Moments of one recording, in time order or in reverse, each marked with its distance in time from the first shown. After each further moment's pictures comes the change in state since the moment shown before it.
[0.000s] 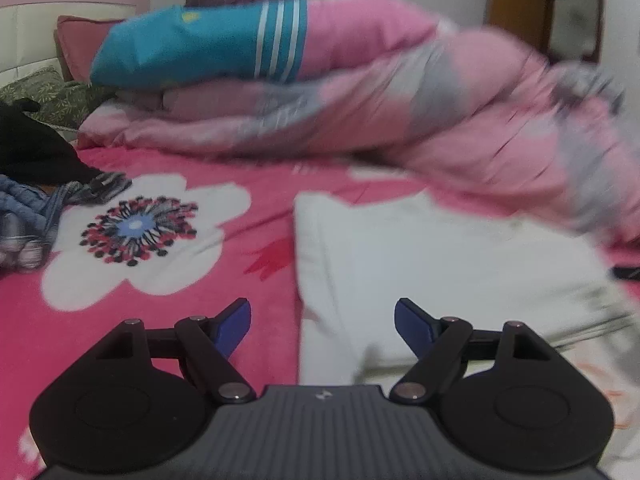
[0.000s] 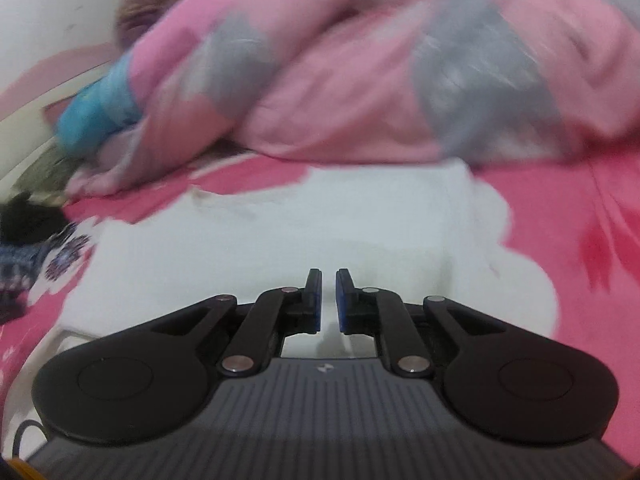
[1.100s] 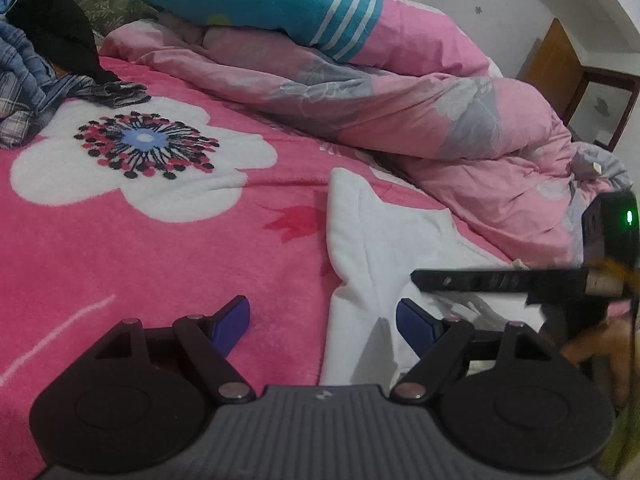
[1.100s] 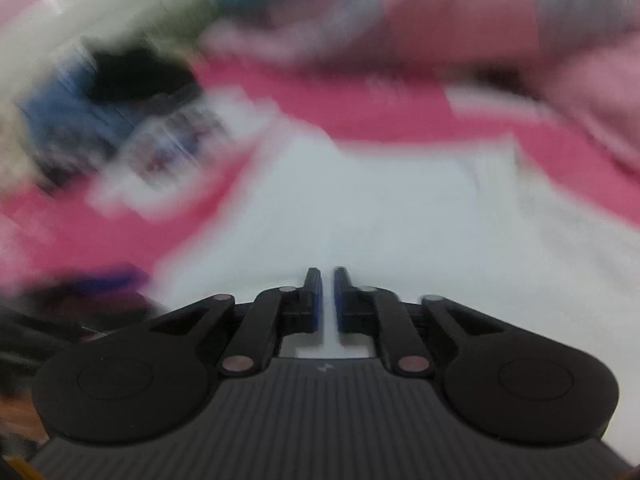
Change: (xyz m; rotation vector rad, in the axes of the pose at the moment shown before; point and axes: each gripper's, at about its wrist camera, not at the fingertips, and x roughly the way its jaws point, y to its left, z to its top) left arm 0.017 0.055 -0.036 -0.315 -0.056 -0.171; right arm 0.174 0.205 0.007 -0.336 0.297 0.338
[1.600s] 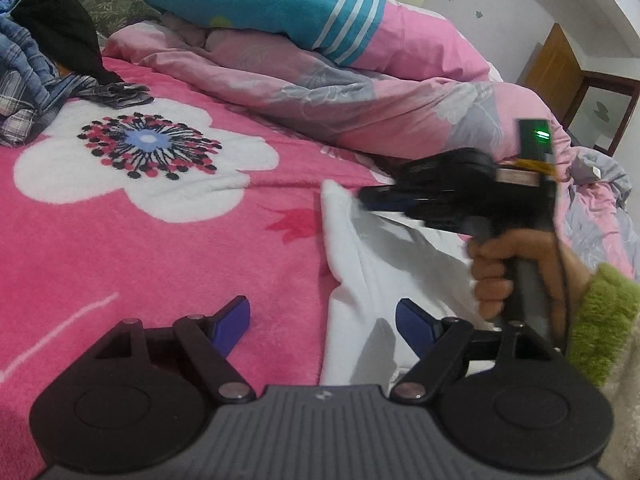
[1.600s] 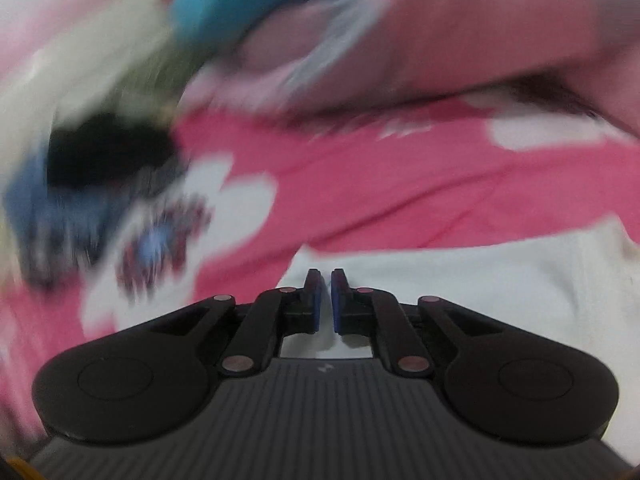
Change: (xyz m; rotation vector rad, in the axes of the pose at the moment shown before) left arm -0.002 0.002 -0.001 -0.015 -0.014 0.000; right arm 0.050 -0.012 0.063 0.240 -0.113 0.059
